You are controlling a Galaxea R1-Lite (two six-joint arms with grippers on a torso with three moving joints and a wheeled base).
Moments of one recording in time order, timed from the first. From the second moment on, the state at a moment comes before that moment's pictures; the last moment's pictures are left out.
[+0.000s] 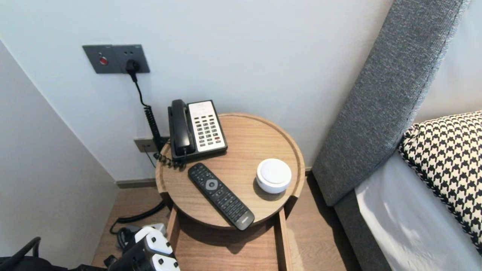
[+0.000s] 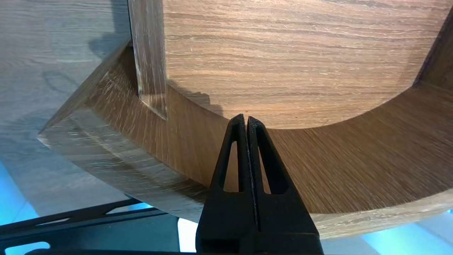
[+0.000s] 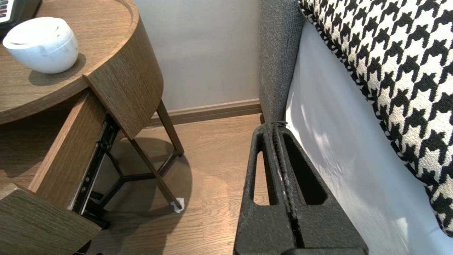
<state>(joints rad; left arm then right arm) -1.02 1.55 -0.52 0.05 0.19 -0.94 0.00 0.01 0.00 -0.06 -0.02 0.00</state>
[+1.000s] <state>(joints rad) -0.87 1.47 -0.81 0.03 0.24 -0.73 0.00 0.01 0.00 -0.06 -0.02 0.00</state>
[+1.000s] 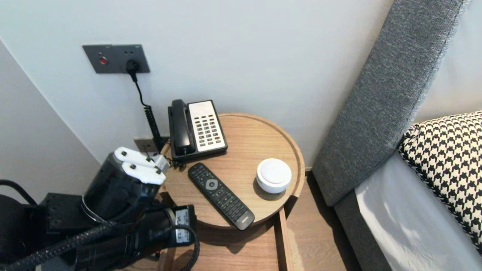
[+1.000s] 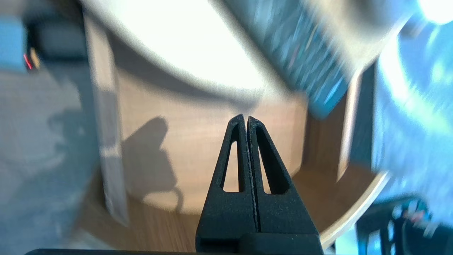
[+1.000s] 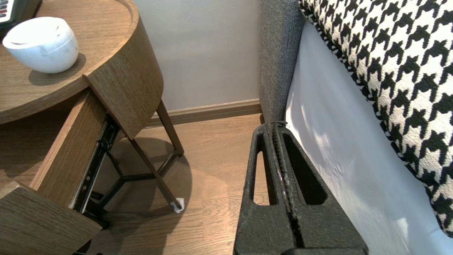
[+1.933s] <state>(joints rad) -0.78 1.68 -1.47 0.63 0.38 -0.88 0.00 0.01 0.00 -0.06 -0.02 0.00</state>
